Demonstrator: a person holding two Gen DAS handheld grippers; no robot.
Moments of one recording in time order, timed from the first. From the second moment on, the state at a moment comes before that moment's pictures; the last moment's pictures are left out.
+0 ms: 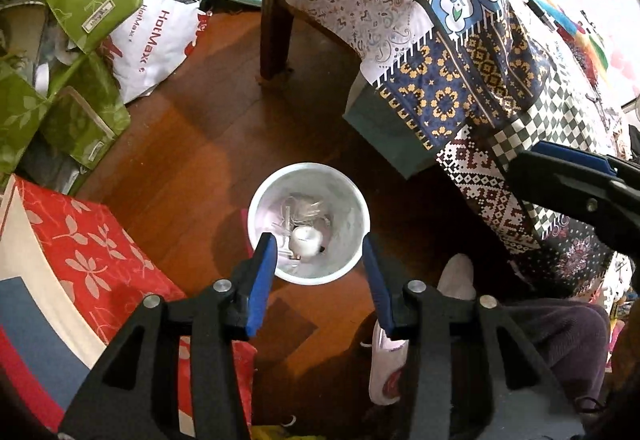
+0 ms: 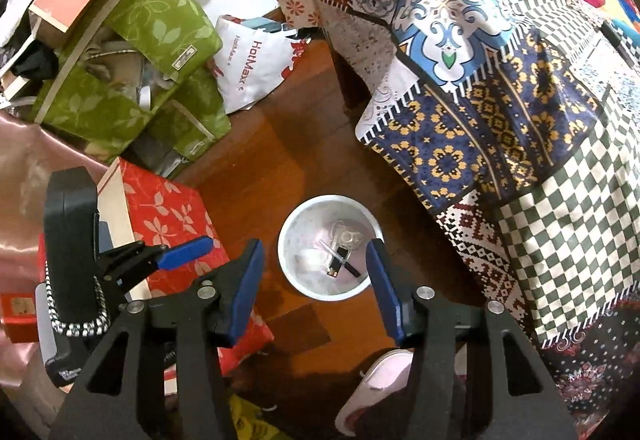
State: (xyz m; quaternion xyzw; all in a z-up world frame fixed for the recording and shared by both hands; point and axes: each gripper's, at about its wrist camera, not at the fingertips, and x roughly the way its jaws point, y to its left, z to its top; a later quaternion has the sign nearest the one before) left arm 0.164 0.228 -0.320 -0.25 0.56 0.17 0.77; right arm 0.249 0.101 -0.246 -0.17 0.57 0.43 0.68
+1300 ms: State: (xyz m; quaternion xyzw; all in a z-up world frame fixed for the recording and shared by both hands) left arm 0.203 0.070 -0.057 -0.10 0.33 0.14 0.93; right arm 0.255 -0.107 -0.036 -0.10 0.32 0.40 0.86
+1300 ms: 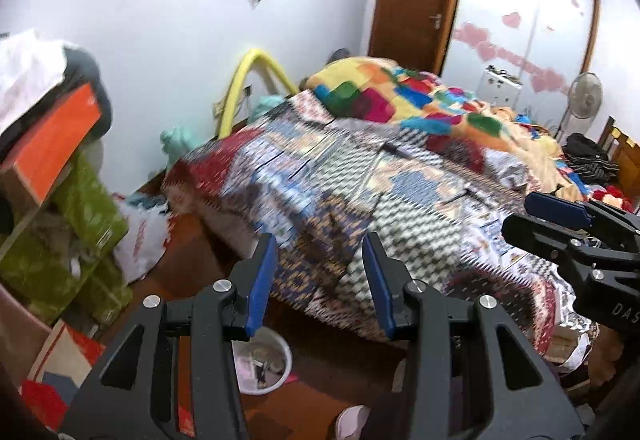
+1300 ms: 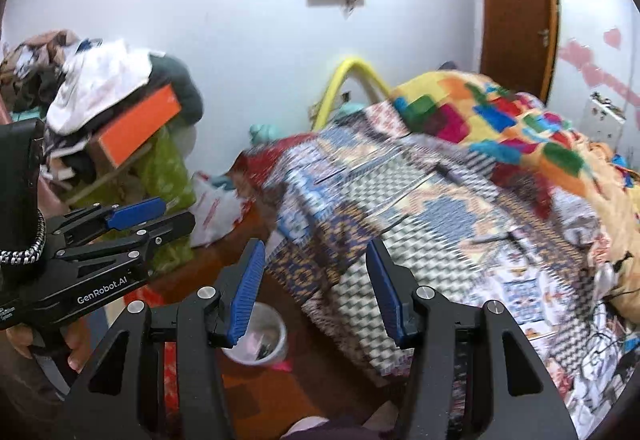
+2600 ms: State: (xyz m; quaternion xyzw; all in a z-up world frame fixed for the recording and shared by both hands) left arm 0.541 -0.087 -0.203 -0.03 0.46 -0.07 0.88; right arm 0.493 -0.278 -0.155 -0.07 0.44 0.20 0.87
